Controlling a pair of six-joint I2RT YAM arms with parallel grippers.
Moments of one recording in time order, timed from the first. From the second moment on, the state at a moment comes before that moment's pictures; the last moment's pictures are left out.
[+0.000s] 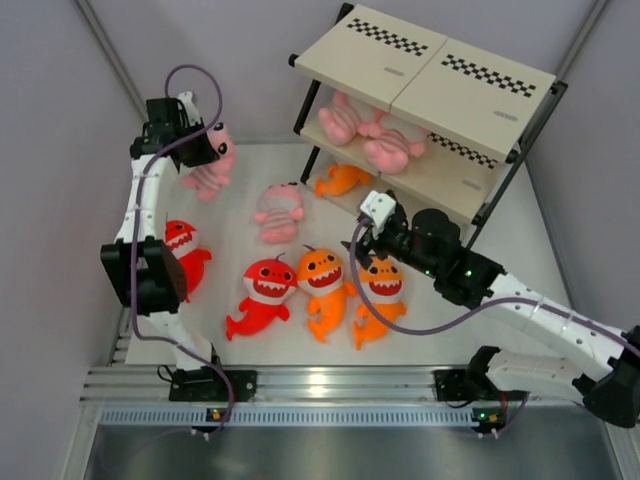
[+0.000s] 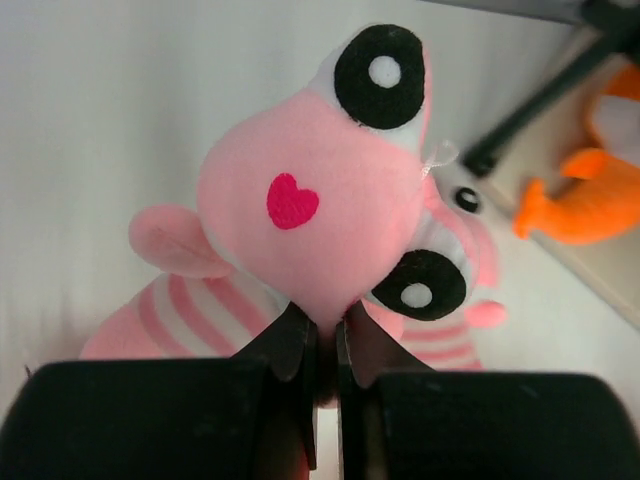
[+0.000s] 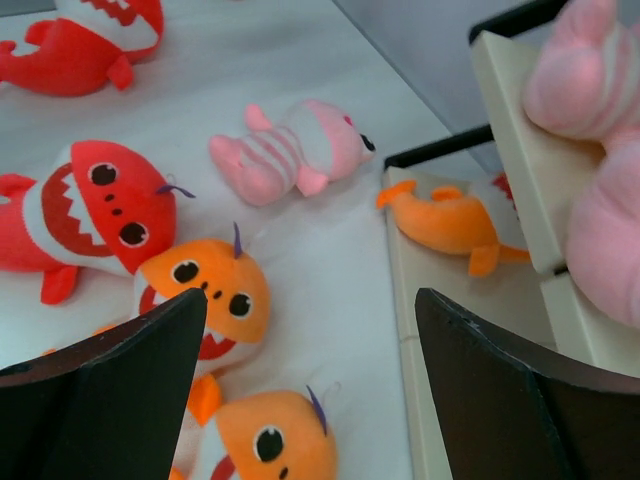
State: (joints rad) left arm 0.11 1.93 1.90 -0.71 0.20 -0.10; right arm 0.83 1.01 0.92 -0.09 0.00 -0.28
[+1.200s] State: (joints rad) left arm 0.06 1.43 1.49 -0.79 0.39 -0.47; right arm 1.26 2.09 1.63 0.16 0.33 -1.13
